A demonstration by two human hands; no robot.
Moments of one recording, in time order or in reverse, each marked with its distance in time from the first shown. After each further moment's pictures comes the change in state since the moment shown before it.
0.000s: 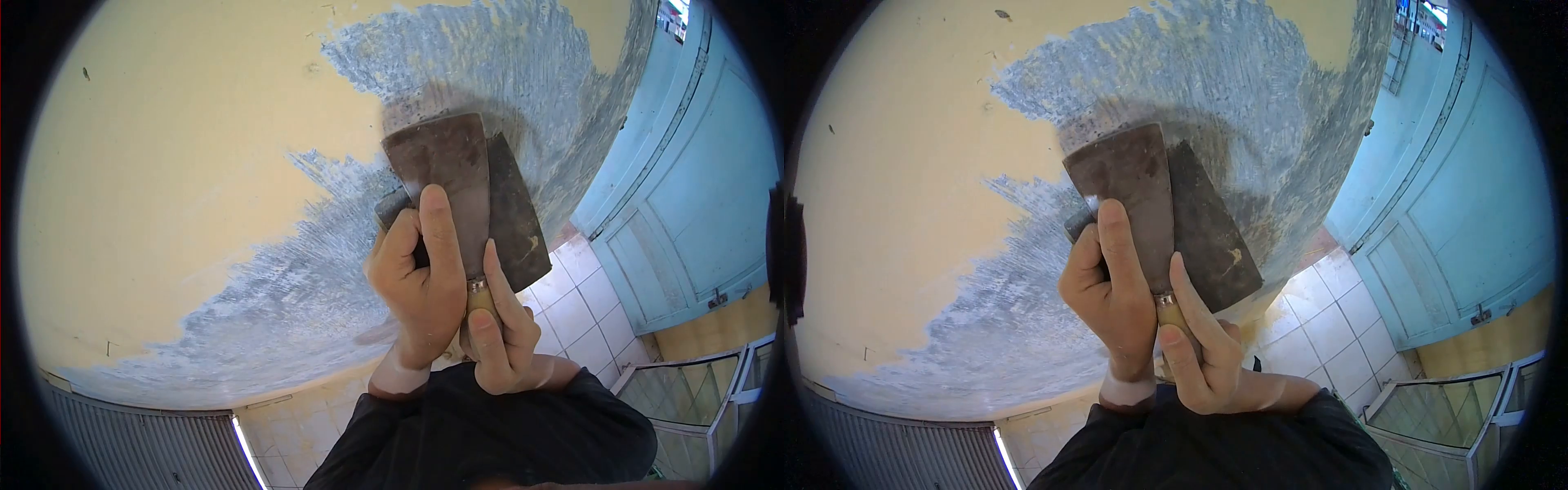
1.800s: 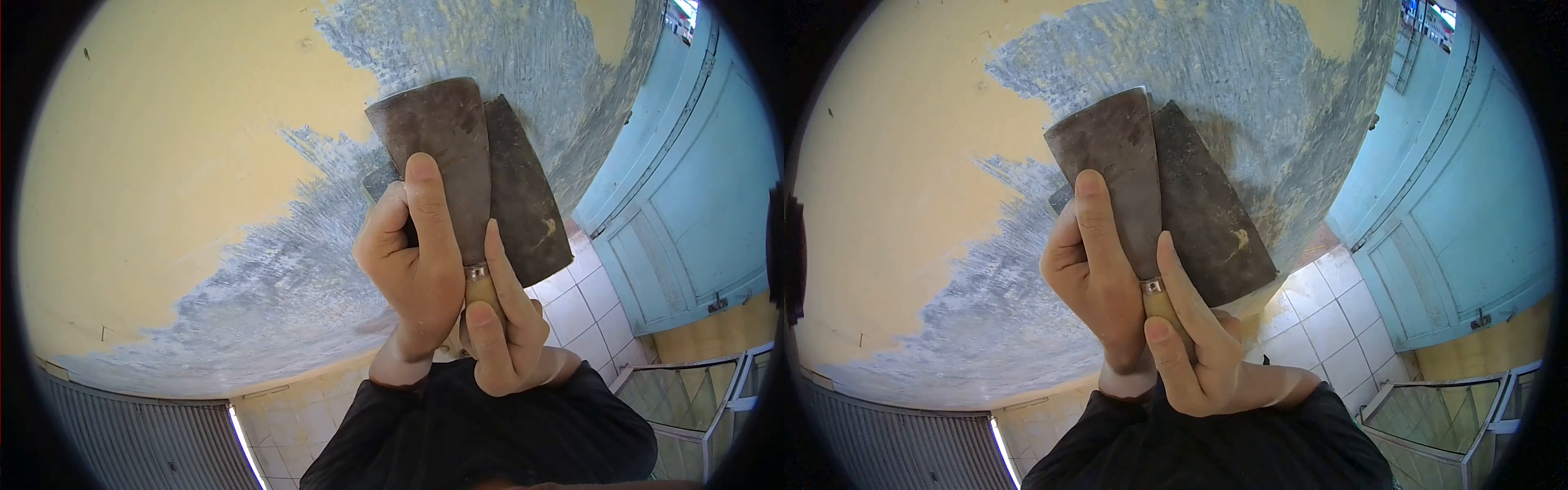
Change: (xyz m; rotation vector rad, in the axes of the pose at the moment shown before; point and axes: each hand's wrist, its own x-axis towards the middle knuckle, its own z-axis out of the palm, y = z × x) left_hand 0.003 0.009 0.009 -0.228 0.059 -0.073; right_hand 0.014 0.006 0.000 -0.111 0.052 -0.369
